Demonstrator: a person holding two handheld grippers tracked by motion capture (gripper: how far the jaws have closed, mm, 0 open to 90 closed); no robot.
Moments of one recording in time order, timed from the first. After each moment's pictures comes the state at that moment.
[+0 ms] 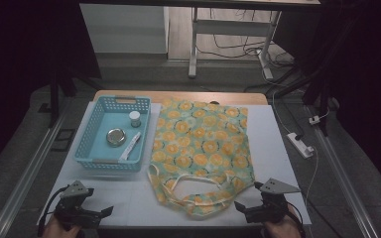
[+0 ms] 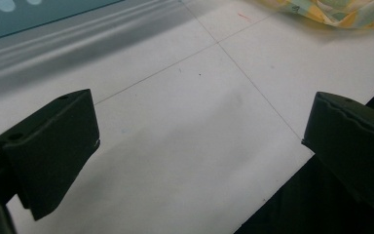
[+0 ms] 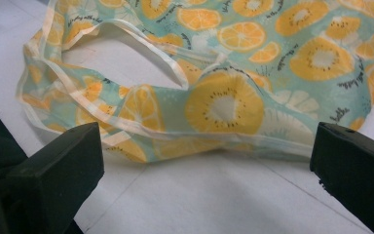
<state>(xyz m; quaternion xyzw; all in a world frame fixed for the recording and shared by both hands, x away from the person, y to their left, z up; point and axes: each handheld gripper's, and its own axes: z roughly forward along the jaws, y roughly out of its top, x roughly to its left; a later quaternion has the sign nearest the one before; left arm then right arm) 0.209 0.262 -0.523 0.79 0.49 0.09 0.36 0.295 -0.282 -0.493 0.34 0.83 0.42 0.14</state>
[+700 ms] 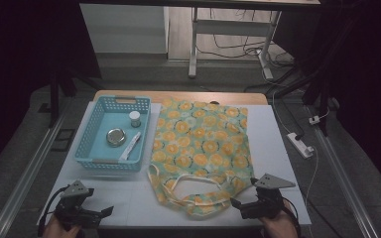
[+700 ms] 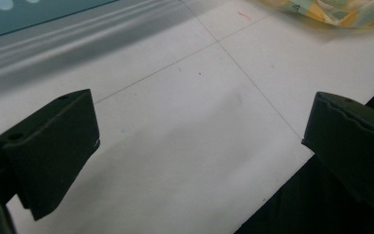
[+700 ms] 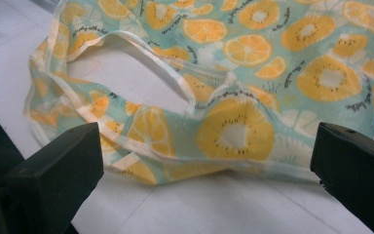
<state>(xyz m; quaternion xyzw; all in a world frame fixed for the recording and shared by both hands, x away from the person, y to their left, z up) 0.210 0.262 -0.523 0.79 0.49 0.09 0.36 0.301 -0.266 -0.481 0.34 0.84 0.41 0.14</state>
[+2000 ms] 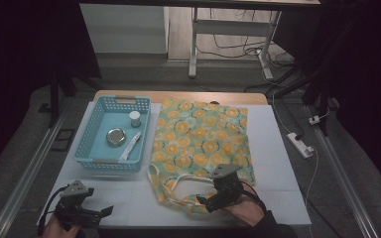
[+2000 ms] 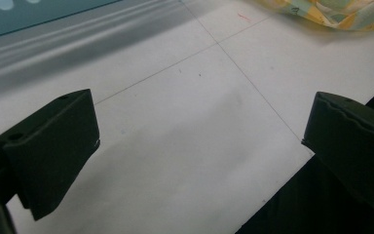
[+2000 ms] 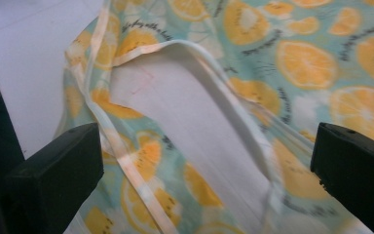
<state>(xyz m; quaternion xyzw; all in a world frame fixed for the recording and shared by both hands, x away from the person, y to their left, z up) 0.211 0.263 -0.523 0.78 0.50 0.09 0.36 0.328 -0.166 -0.489 0.23 0.91 0.35 0.08</state>
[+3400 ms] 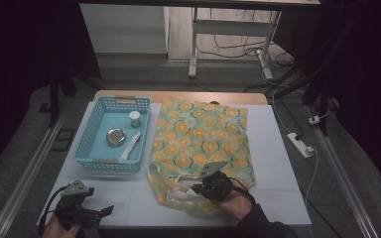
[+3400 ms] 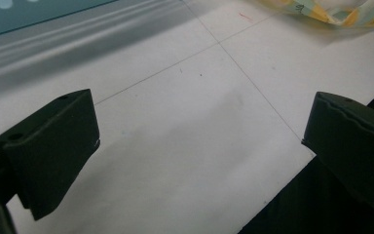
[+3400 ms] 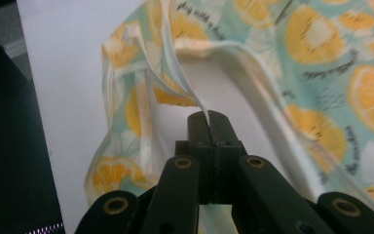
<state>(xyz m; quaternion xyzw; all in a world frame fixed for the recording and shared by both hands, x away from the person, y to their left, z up) 0.212 0.263 -0.524 0.78 0.50 0.09 0.36 0.337 -0.140 -0.492 0.17 0.93 0.33 0.04</state>
